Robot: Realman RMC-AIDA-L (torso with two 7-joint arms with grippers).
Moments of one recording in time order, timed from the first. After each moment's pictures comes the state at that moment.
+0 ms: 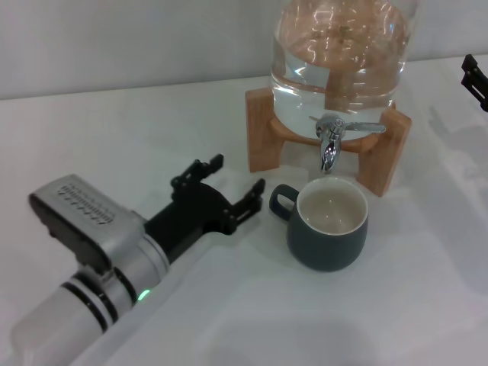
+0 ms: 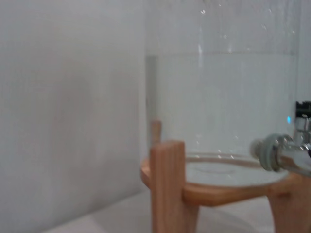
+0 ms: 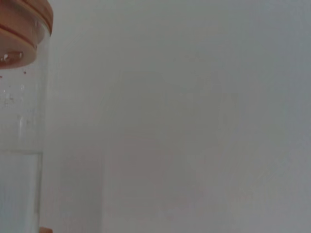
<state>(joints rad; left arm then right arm) -0.56 -2.08 2.64 0.49 -0.61 0.82 -0.22 0.44 2.02 -0.69 -0.16 2.39 1.16 -2.76</state>
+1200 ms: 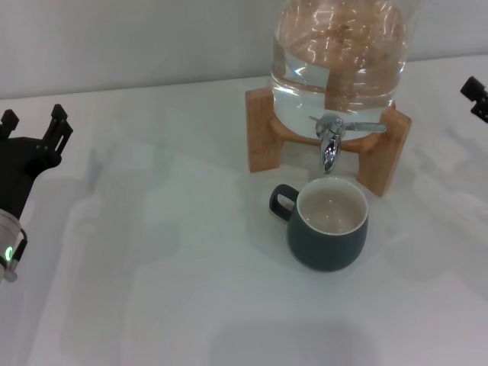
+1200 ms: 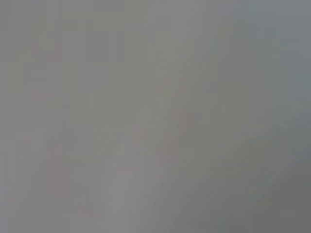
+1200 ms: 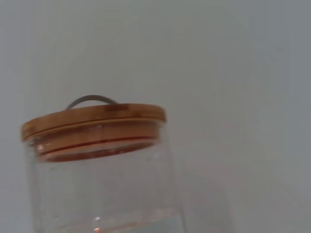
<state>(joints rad) -0.45 -2.09 2.21 0.37 -0.77 0.96 -0.19 0.25 1.96 -0.83 -0.34 2.17 1.48 -2.28</state>
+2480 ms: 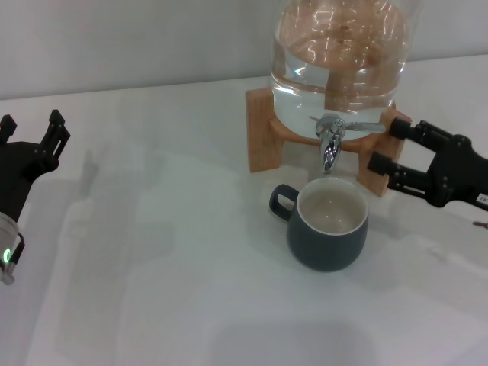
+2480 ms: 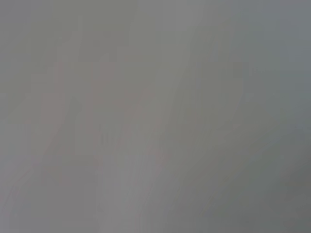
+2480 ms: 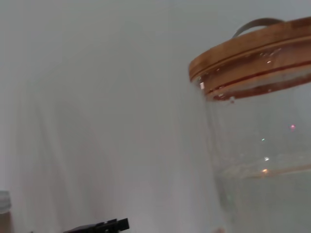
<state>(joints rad) -0.46 -2.09 2.21 0.33 -0.77 0.95 -0.19 0.33 1.96 -0.87 -0.35 1.83 1.63 -2.18</state>
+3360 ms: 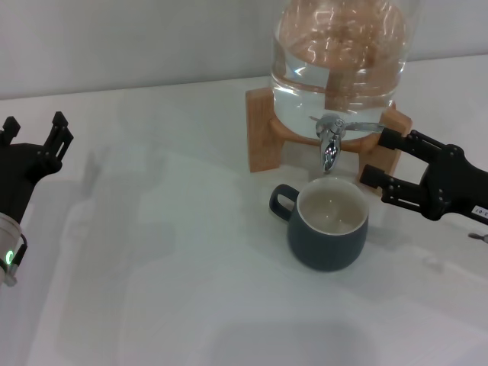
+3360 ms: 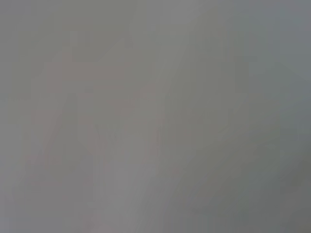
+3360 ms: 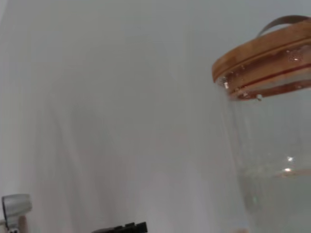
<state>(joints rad) -0.46 -2.09 2.22 0.33 -0.77 0.95 -0.19 0.32 1.98 -0.88 -0.35 1.82 1.67 -2.19</state>
